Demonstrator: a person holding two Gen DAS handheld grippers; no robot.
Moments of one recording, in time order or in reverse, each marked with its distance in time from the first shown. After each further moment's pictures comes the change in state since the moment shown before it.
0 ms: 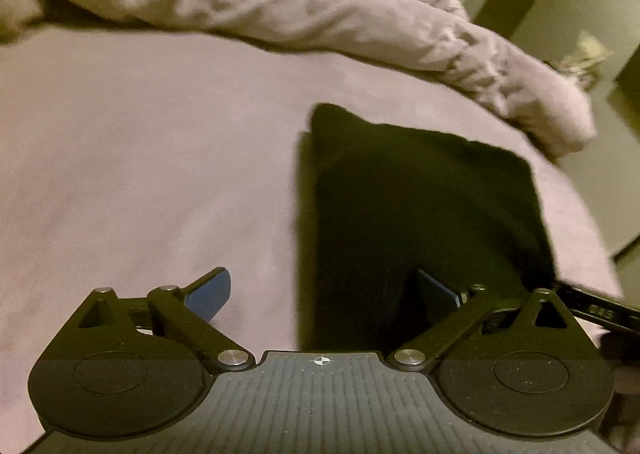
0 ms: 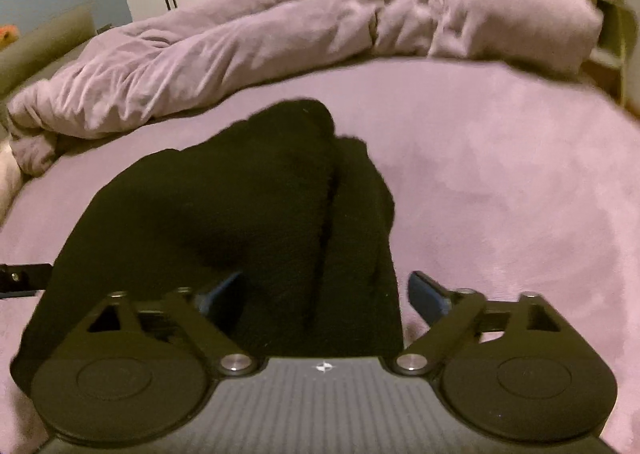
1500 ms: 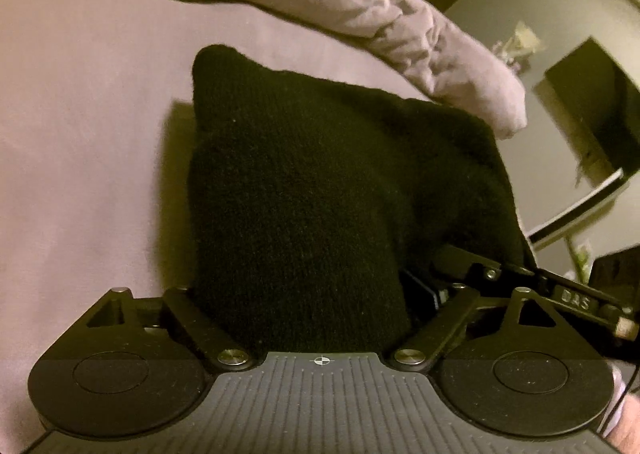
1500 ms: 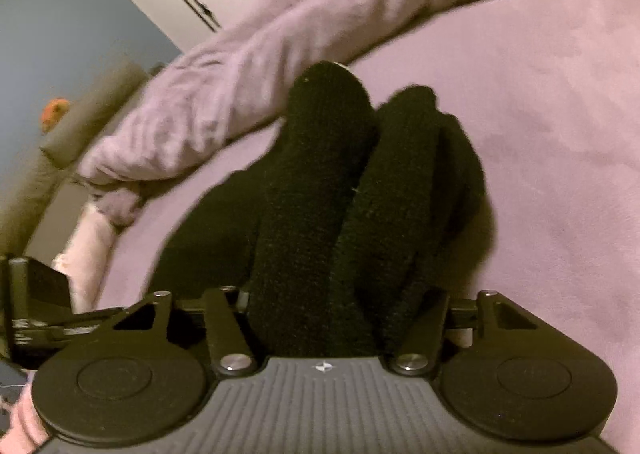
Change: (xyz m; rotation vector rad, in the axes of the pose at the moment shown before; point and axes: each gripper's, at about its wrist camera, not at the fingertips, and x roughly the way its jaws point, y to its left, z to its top) left arm 0.061 -0.010 0.017 -0.017 0.092 -0.285; right arm 0.022 0.005 0.018 0.189 0.049 0.346
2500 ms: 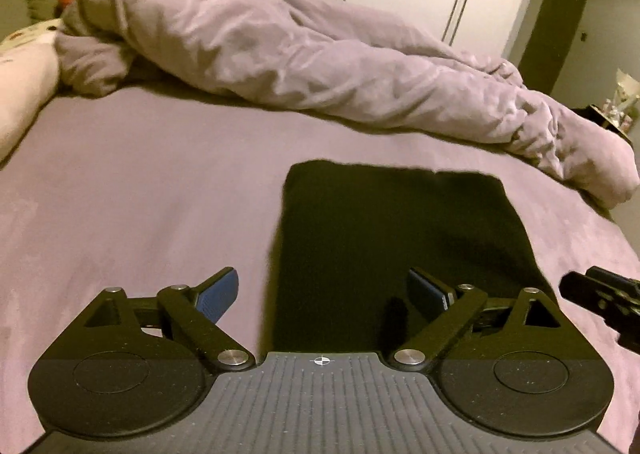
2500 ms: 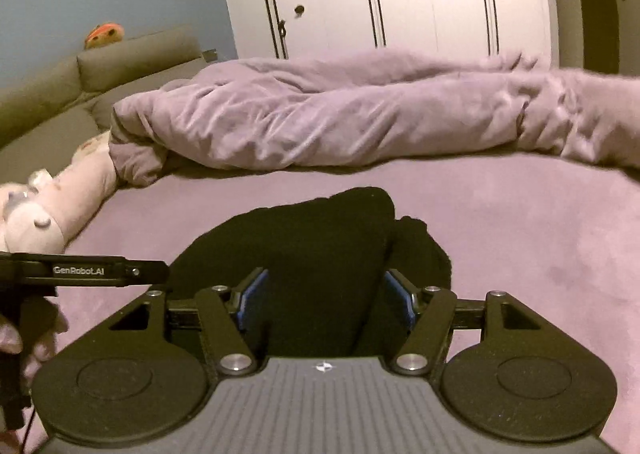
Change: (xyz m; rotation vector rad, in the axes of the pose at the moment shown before) left arm -0.155 0.029 -0.052 0.075 -0.345 0.514; right arm -0.004 0.163 -0.053 -0.450 -0.192 -0.180
